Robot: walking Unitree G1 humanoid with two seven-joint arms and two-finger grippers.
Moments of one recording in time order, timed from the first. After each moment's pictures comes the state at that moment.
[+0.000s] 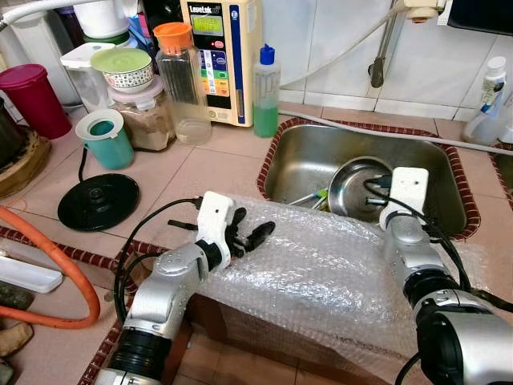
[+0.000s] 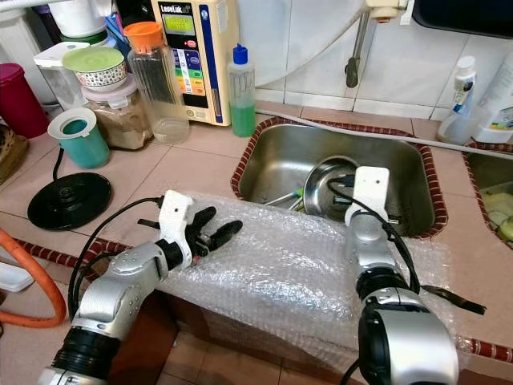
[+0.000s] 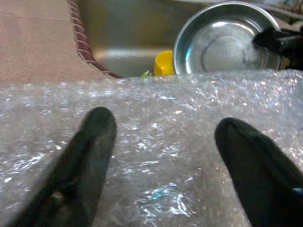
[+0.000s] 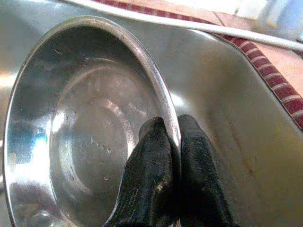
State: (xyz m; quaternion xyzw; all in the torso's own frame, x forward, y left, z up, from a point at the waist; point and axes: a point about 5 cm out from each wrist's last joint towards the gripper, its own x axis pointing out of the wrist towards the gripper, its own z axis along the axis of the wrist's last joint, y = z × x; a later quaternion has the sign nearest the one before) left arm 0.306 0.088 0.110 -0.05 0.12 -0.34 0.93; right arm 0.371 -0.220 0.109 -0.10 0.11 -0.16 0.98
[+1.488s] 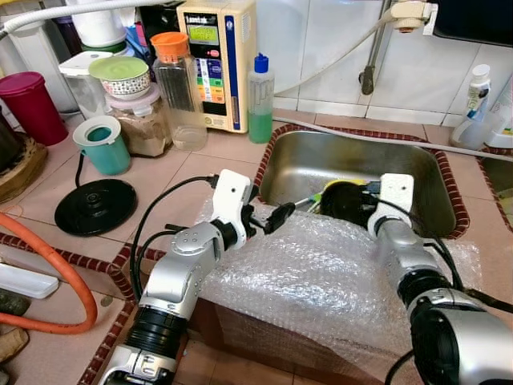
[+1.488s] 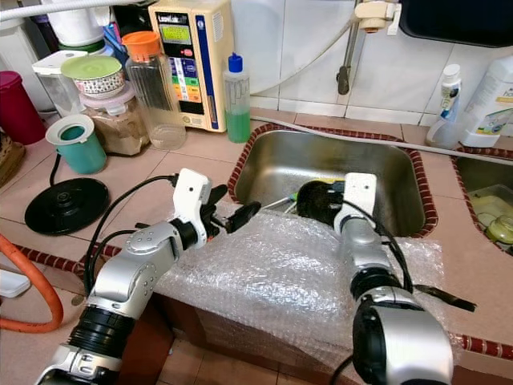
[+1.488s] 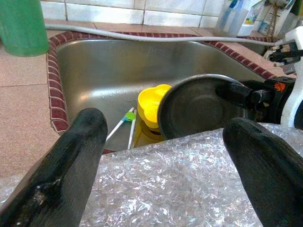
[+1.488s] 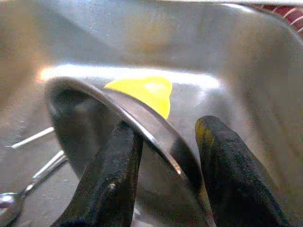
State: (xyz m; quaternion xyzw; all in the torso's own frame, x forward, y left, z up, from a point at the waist) left arm 0.322 0.066 0.139 -0.05 0.08 -0.35 0.93; right arm 0.370 -0.208 0.096 -0.01 0.15 -0.10 0.98
